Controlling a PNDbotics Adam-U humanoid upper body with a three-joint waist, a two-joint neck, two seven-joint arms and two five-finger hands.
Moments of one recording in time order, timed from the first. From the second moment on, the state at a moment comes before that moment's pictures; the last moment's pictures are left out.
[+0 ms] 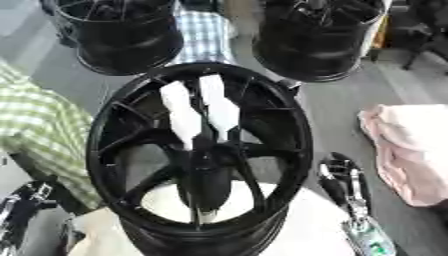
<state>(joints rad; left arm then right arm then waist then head) -0.16 0.24 0.34 -1.10 -0.05 -0.11 -0.25 -0.28 -0.10 0.06 -0.99 0.25 -0.21 -0.41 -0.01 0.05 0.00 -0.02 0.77</state>
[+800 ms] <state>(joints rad) -0.26 0.54 0.33 -1.39 0.04 -0.19 -0.27 -0.27 -0.11 0.06 -0.99 0.25 -0.21 -0.42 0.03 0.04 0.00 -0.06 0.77</state>
